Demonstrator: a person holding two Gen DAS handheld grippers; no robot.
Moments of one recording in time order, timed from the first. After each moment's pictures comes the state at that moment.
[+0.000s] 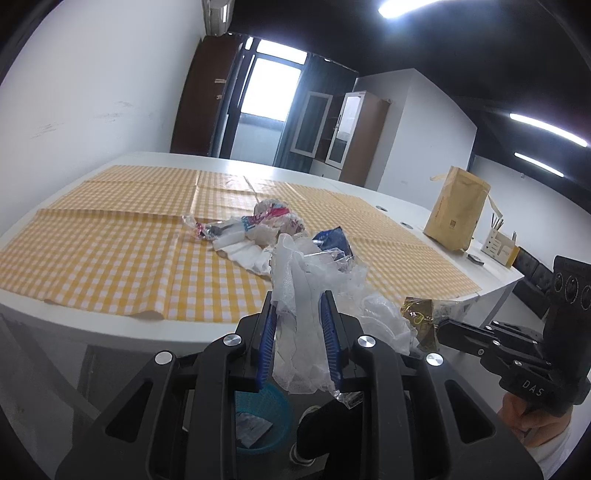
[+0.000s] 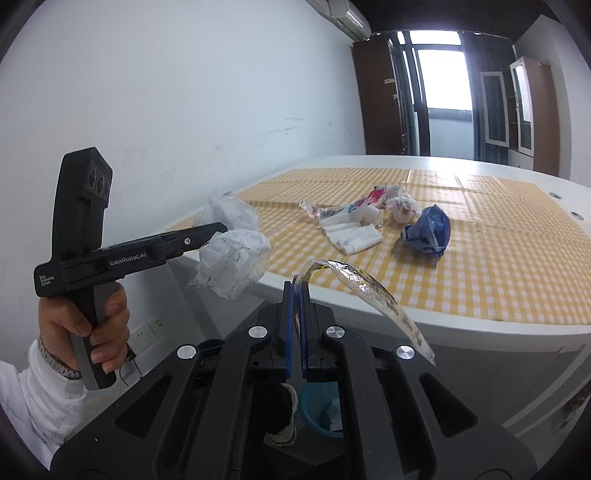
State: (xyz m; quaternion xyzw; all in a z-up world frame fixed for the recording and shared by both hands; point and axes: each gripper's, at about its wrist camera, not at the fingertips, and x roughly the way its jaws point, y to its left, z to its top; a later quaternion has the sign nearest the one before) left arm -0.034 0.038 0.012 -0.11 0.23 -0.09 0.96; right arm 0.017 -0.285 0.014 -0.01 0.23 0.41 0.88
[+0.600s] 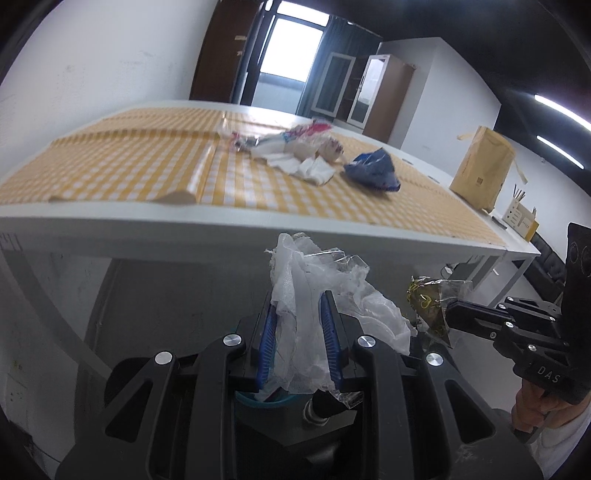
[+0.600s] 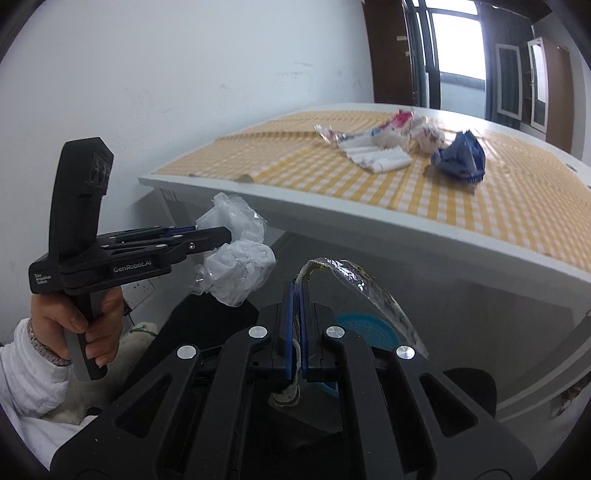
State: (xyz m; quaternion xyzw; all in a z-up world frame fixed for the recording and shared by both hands) left arm -0.041 0.059 -0.083 -0.12 0.32 -0.07 0.94; right arm 0.012 -0.244 -0.057 -0.06 0.32 0.41 0.85
